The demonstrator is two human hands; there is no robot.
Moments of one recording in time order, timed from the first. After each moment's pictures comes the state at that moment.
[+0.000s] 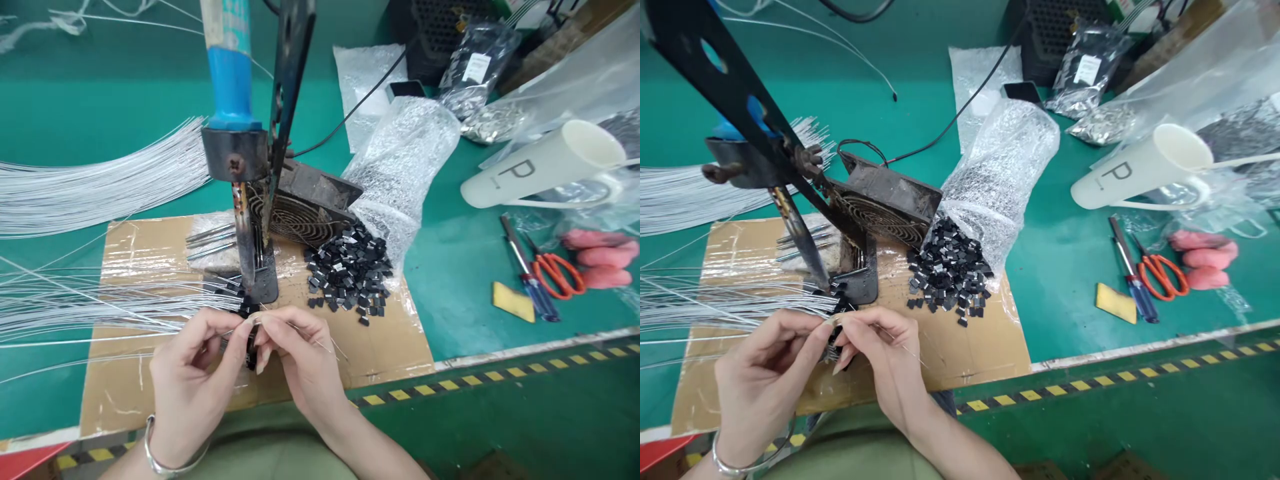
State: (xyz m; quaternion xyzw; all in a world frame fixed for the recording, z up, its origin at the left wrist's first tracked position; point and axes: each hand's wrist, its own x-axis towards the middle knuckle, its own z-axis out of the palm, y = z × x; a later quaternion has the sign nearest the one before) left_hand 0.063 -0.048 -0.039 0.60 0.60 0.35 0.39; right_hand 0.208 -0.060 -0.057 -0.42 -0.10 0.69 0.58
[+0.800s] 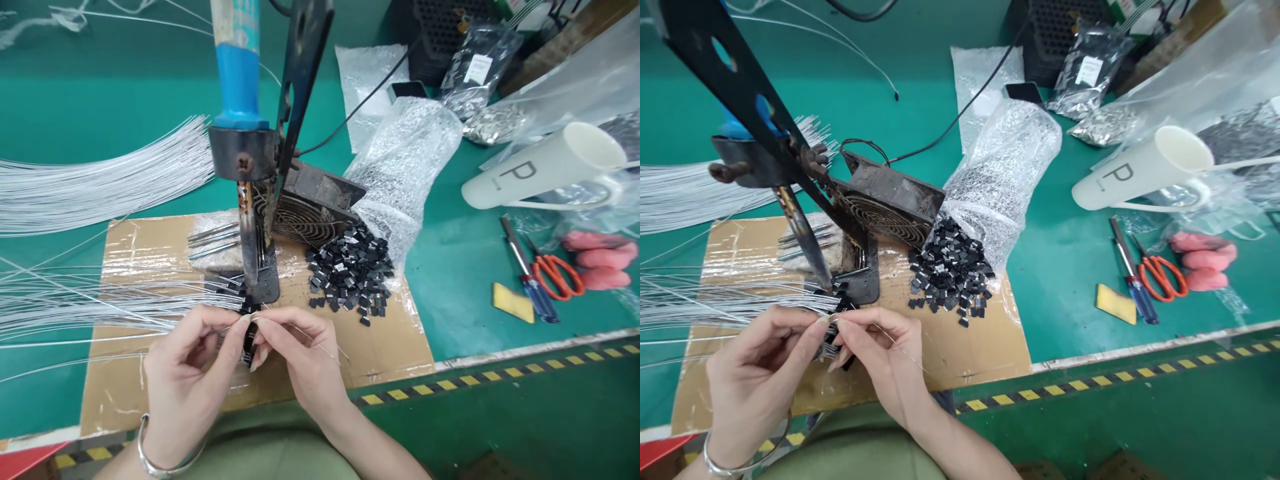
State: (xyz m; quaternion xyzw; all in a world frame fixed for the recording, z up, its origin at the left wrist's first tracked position) left_hand 0.064 -0.045 -0.033 0.58 0.62 0.37 0.37; right_hand 0.211 -0.063 -0.061 -0.43 -0.17 0.68 0.57
